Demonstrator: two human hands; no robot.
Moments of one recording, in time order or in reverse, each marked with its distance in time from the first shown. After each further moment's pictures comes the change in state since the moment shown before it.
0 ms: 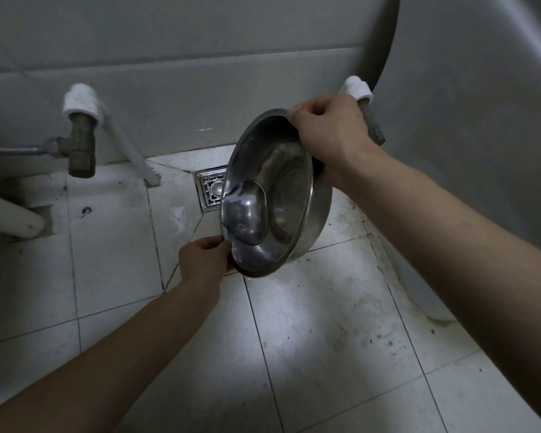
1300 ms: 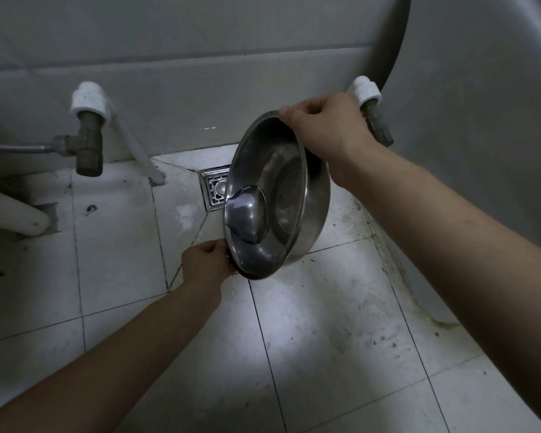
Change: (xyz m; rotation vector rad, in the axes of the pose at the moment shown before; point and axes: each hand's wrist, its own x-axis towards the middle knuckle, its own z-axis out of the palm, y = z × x) left_hand 0.003 -0.004 -0.006 0.015 -0.019 -0.023; right_hand -0.003 -0.010 0.006 -0.032 -0.078 -0.030
